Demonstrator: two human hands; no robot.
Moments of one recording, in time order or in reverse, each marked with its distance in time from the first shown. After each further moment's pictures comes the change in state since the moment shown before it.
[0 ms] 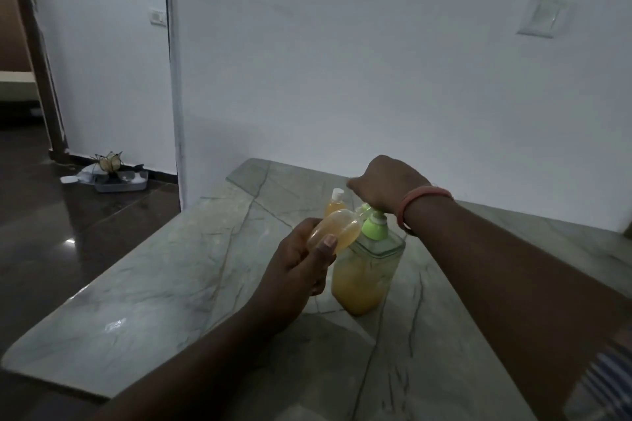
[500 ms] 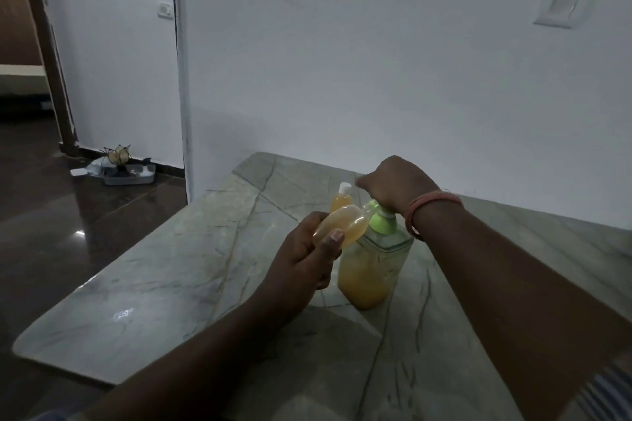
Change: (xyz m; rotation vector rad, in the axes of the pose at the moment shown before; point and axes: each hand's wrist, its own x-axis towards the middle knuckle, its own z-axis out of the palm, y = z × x) left_hand 0.000 -0.004 -0.001 0.012 -0.001 -0.009; right_hand 0.003 0.003 0.009 0.000 0.014 0.035
